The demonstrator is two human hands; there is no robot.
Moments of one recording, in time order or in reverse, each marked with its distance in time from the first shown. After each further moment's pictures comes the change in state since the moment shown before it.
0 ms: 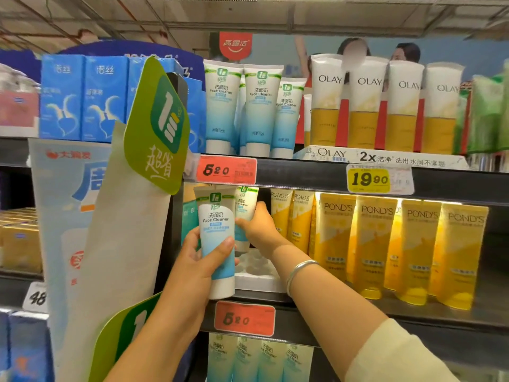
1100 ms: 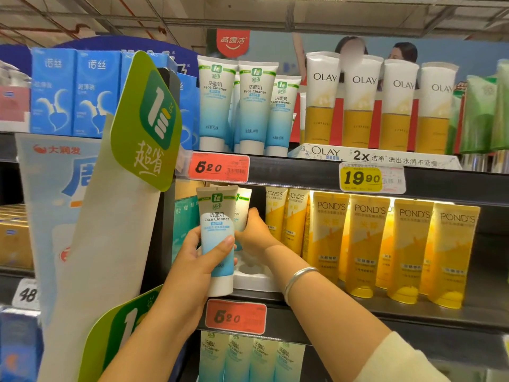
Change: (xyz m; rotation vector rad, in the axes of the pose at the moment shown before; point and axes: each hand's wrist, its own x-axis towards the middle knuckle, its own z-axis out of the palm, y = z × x) left_hand 0.004 -0.007 0.007 -0.005 -0.001 -0.016; right_hand -0.015 0.008 -0.006 -0.111 -0.146 -0.007
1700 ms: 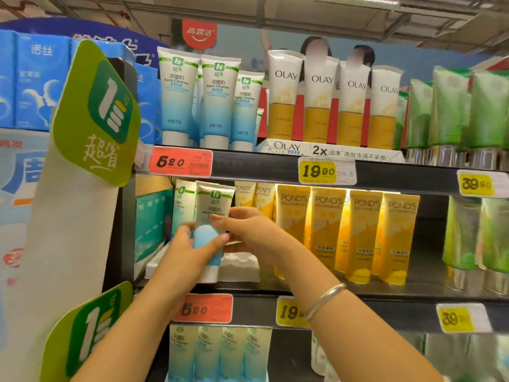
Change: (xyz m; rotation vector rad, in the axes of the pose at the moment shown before) left_hand 0.019 -0.013 0.018 0.383 -0.073 0.042; right_hand -0.064 -0.011 -0.058 0.385 -0.288 -0.046
